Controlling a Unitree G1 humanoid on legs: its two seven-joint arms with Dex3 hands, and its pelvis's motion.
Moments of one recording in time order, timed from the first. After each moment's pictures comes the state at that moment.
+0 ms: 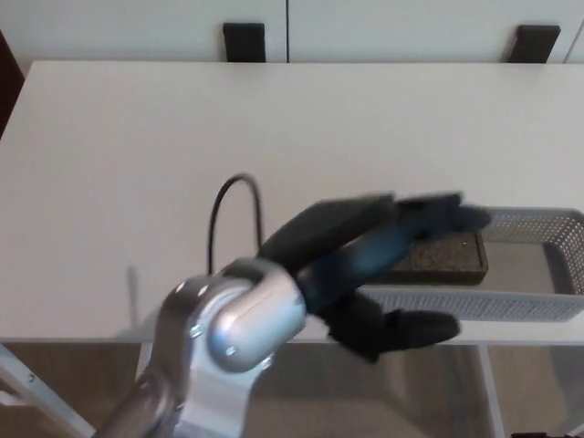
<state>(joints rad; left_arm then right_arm) -0.24 0.21 -0.55 -0.54 0.61 0.56 -0.62 0.14 -0.47 0.12 0.56 -0.04 0.01 0.48</state>
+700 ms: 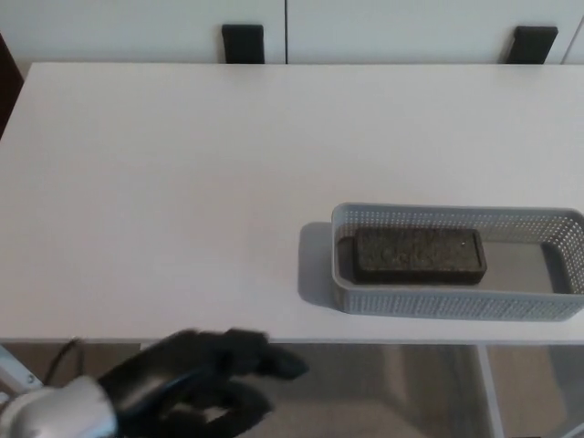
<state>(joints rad) 0.23 0.39 -0.09 -0.50 0.25 0.56 -0.87 0.14 -0.47 0.14 0.56 -0.05 0.01 0.48</state>
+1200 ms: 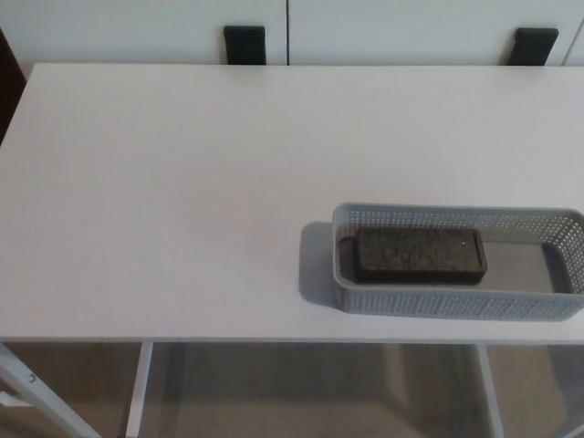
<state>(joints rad) 0.35 0.52 -0.02 -0.06 0.22 0.41 -0.86 0.15 -0.46 0.14 0.58 -0.06 0.01 0.46</state>
